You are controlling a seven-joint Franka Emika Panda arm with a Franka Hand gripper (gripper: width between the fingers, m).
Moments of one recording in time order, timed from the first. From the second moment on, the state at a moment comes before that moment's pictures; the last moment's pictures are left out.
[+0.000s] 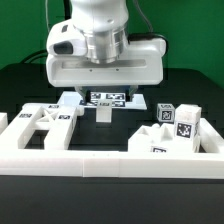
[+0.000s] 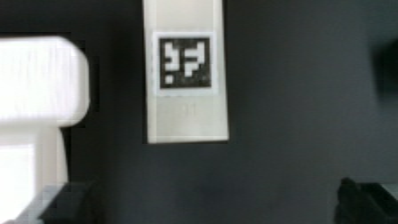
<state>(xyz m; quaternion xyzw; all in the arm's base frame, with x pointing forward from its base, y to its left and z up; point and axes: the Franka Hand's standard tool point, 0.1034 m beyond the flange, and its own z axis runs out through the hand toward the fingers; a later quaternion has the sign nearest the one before) 0.488 -0.020 0.046 -0.97 0.05 0.23 0.06</state>
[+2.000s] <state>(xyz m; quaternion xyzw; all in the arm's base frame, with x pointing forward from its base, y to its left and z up) 0.470 -0.020 0.024 -0.87 0.02 0.49 0.04</state>
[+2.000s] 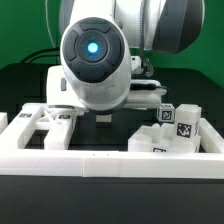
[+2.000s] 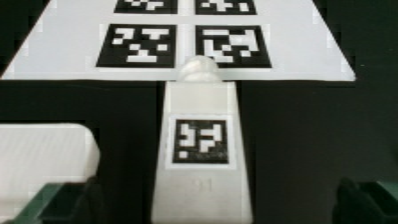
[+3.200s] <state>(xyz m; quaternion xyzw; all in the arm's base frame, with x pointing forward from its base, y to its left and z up) 0.469 -0.023 0.019 -0.87 0.04 0.49 0.04</state>
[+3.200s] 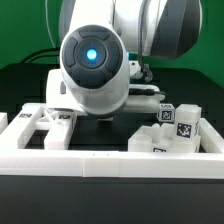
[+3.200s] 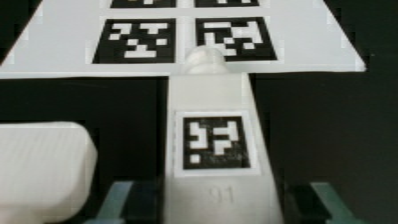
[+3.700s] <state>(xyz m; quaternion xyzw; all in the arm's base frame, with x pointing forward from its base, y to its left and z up) 0.496 -0.010 0.066 -0.88 0.04 0.48 0.04</state>
